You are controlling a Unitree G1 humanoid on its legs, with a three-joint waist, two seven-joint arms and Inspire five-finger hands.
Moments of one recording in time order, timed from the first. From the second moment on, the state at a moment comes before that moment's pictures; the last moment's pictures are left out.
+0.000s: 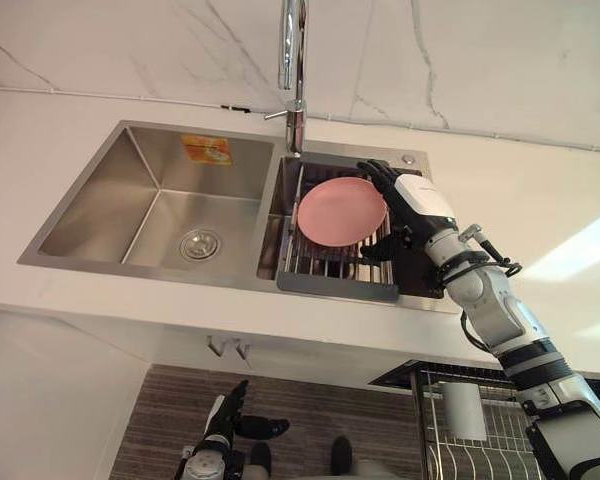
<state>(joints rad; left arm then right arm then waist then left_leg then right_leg) 0.09 0.13 -0.17 0.90 -0.04 -0.16 0.06 -0.48 -0.59 0.26 0.23 -0.52 -0.12 0.00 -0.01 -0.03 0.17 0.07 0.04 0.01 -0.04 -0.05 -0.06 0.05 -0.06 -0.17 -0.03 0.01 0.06</state>
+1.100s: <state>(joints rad) 0.07 0.12 -0.17 0.85 -0.04 -0.17 0.07 -0.77 -0.59 0.36 0.50 -0.69 -0.05 -0.01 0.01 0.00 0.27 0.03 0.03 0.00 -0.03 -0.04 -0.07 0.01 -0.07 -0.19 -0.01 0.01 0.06</state>
